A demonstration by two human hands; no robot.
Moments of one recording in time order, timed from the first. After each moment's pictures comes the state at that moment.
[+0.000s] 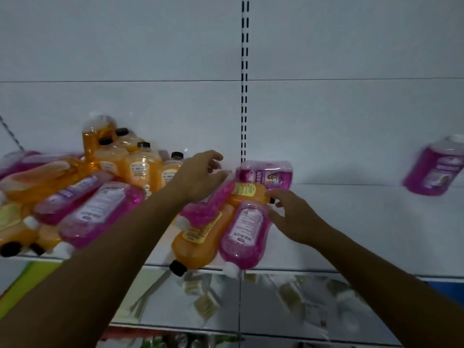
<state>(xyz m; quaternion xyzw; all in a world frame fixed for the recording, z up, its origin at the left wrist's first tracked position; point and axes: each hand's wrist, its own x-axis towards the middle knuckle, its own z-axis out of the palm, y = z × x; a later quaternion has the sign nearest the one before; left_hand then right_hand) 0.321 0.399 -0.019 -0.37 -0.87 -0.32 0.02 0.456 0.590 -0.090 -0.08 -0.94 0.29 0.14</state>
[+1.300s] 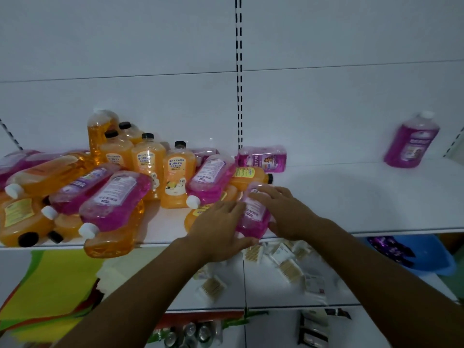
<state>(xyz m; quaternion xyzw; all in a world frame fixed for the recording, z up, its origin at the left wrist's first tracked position) 0.411 0.356 -0.103 -0.51 -0.85 -0.08 0.04 0.483 0.547 -0.114 -0.05 -0.99 0.07 0.06</state>
